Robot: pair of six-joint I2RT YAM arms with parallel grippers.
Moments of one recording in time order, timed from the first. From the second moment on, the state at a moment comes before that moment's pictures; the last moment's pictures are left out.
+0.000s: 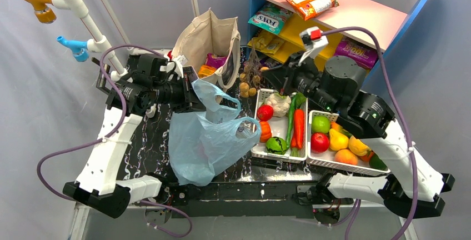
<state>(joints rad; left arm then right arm) -0.38 1.18 1.56 -1.23 0.49 -0.55 0.89 1.07 1.61 -0.65 0.14 0.40</state>
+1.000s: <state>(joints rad) -0.38 1.07 1.56 -1.31 0.48 -0.55 1.15 1.32 1.55 -0.33 -0.16 -0.01</state>
